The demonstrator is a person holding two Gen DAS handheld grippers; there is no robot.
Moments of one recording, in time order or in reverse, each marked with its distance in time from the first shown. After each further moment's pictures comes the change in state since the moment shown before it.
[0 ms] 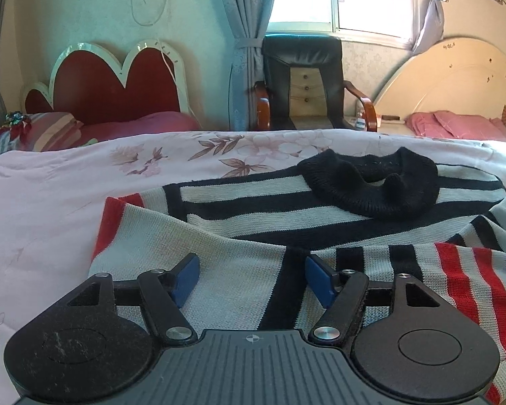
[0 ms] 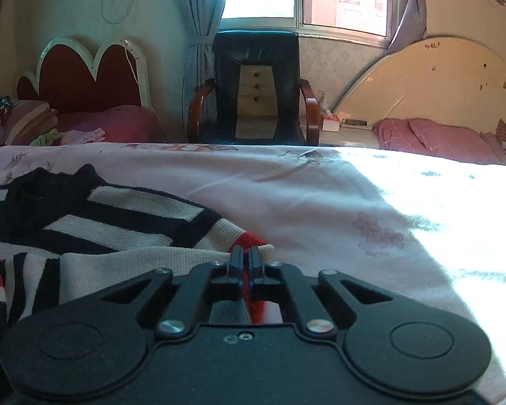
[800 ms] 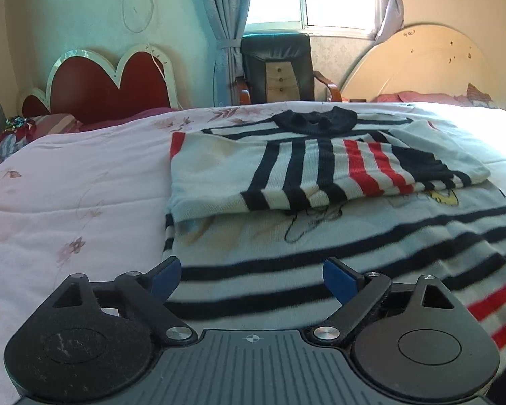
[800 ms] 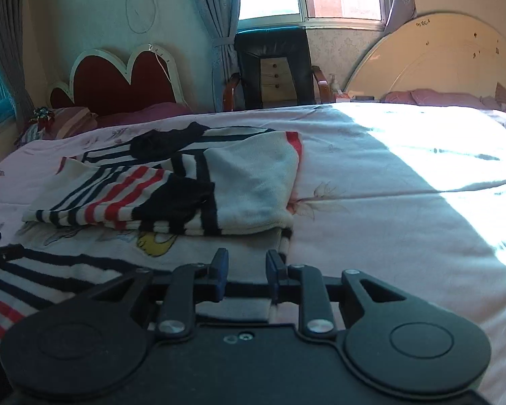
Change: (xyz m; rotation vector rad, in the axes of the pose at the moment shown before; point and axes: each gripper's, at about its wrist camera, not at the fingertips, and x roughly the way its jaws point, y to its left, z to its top) left arm -0.206 0.045 -0.109 0.076 0.024 -0.066; right arm -0.235 0.021 -0.102 0.126 0.056 0.137
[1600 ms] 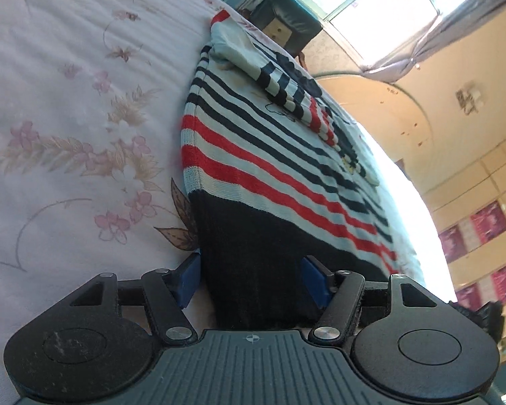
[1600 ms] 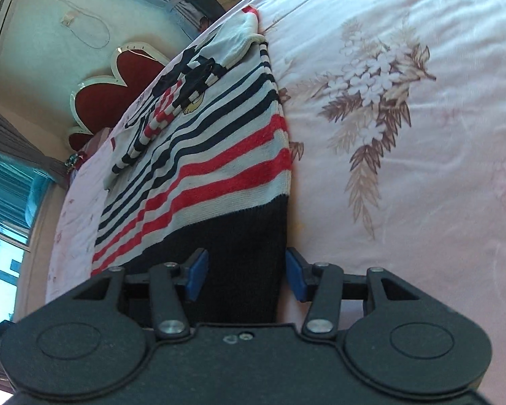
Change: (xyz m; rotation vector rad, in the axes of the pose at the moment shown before) left arm -0.075 0.090 -0.142 -0.638 0.208 -0.524; right arm -0.091 -0.014 -0.141 0.554 0.229 0.256
